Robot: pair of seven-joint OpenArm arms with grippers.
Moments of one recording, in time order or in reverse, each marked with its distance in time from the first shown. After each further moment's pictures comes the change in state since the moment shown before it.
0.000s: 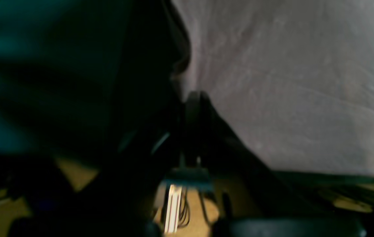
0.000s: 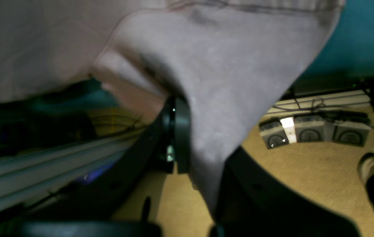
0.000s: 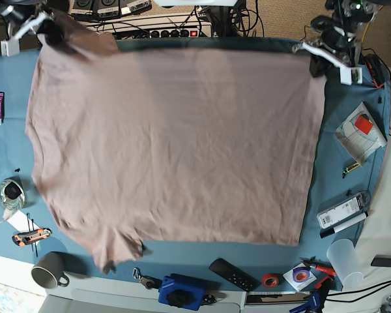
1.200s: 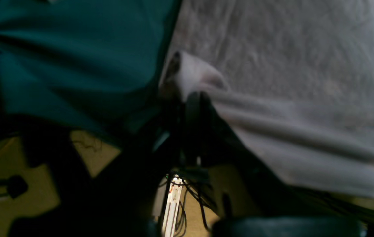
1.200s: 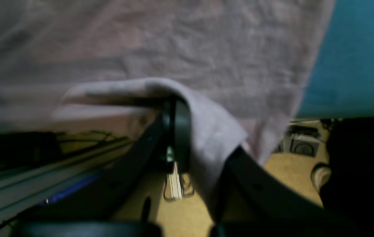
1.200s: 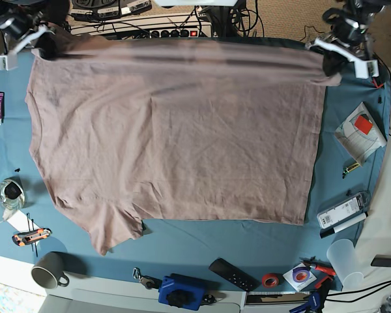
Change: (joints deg) left arm 1.1 -0.3 -2.3 1.7 -3.1 0.1 -2.4; right arm 8.8 -0.1 -1.7 2.0 -12.8 0.2 3.0
